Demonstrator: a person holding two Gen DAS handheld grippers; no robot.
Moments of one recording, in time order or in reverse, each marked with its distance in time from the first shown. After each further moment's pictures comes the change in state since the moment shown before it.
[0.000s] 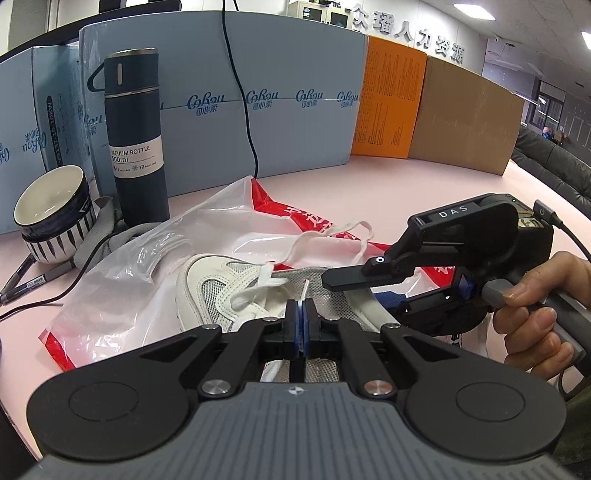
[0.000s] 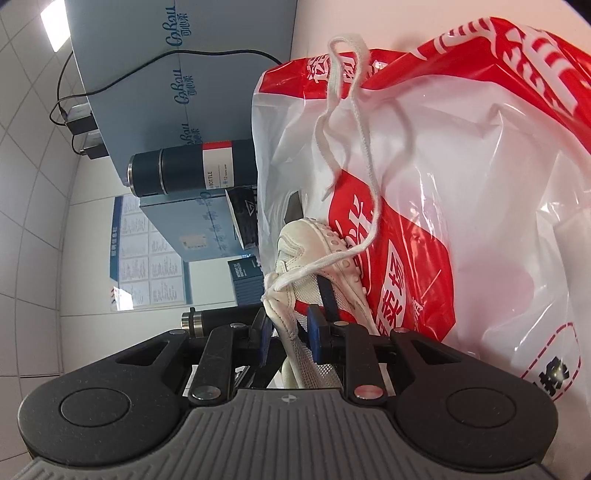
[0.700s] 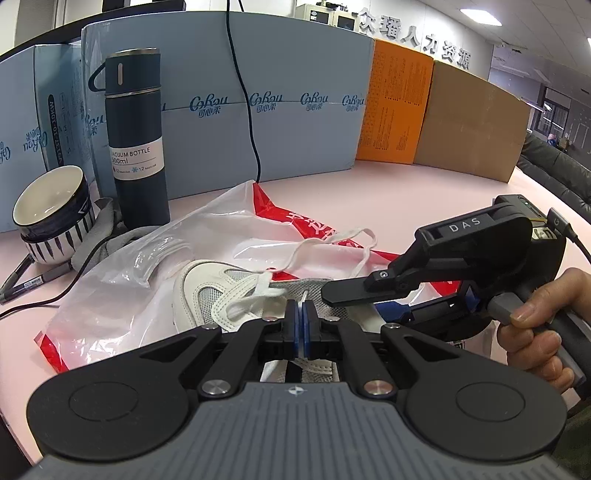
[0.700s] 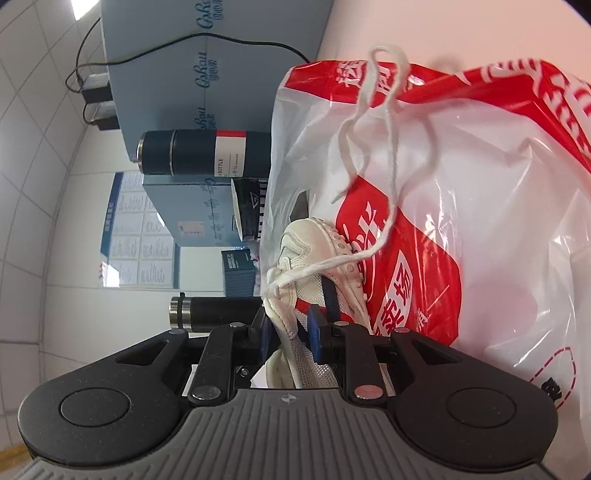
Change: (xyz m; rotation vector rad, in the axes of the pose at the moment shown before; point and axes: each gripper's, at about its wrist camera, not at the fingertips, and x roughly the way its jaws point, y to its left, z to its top) left arm 0.008 -0.002 0.004 -0.021 -0.015 0.012; right arm -0.002 0.011 -0.001 -0.150 0.006 -0.035
